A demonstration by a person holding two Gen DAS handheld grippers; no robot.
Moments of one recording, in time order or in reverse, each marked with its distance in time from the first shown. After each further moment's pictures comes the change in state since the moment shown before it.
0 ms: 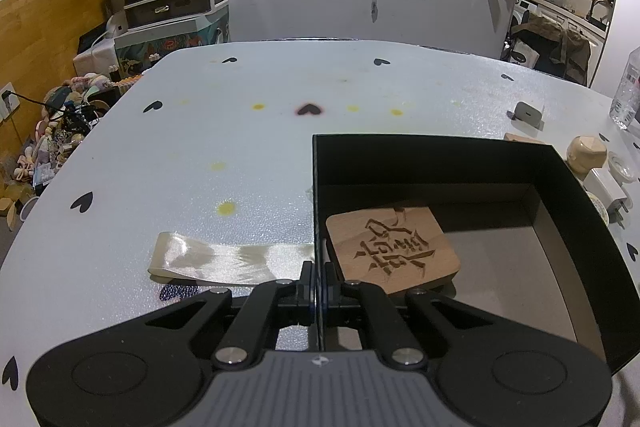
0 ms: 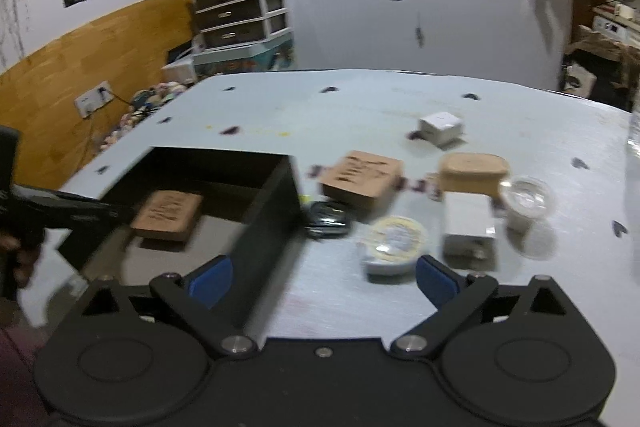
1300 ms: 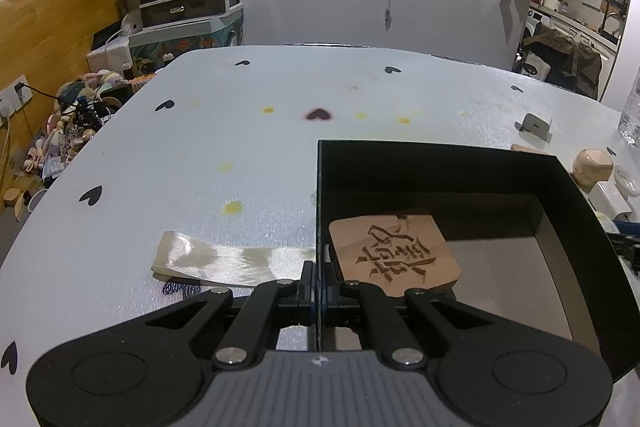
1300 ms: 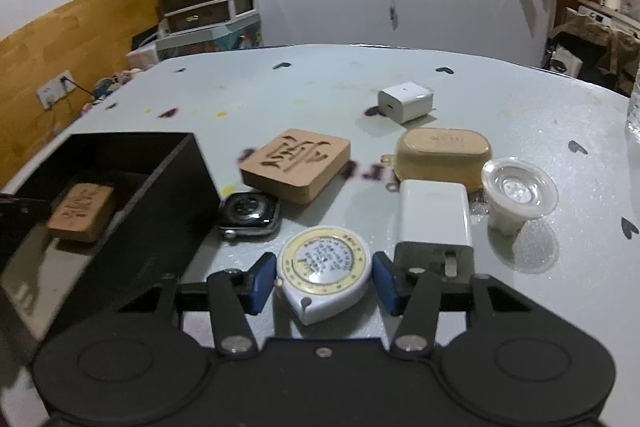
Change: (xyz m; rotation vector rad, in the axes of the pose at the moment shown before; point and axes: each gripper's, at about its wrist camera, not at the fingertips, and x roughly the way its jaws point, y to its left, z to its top) left arm -0.005 -0.004 -0.001 -0.040 -0.016 0.028; right arm 0.060 -0.035 0.005 0.004 0.043 -0.040
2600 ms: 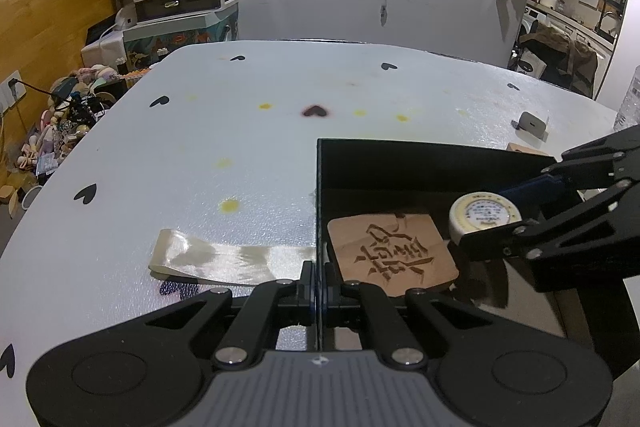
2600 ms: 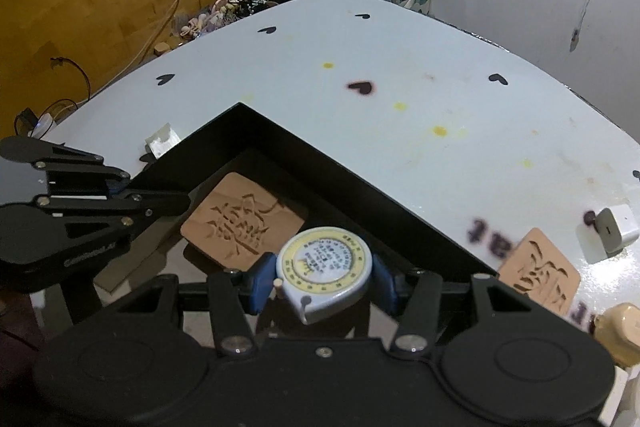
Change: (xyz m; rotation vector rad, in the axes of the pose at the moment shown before) left arm 0.002 0.004 0.003 -0.003 0.015 -0.023; right arm 0.057 0.147 0.076 -0.382 0.234 0.248
